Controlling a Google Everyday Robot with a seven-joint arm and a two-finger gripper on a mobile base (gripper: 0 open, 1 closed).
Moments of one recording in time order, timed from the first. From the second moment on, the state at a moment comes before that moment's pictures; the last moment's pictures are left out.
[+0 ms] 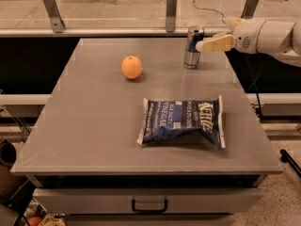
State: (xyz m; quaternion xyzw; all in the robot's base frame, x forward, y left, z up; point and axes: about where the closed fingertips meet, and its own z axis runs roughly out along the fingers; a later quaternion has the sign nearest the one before) arm 0.747 -0.217 0.949 -0.34 0.69 0.22 0.60
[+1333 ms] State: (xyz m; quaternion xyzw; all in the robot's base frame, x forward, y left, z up) arm 0.773 -0.186 0.912 -0.32 0.66 0.24 0.63
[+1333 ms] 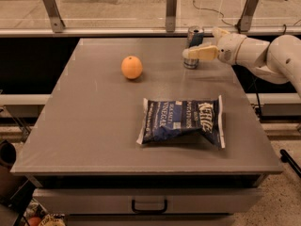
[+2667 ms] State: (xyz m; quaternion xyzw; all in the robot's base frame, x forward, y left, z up) arm 0.777 -0.167 0.894 -0.31 0.66 0.25 0.63
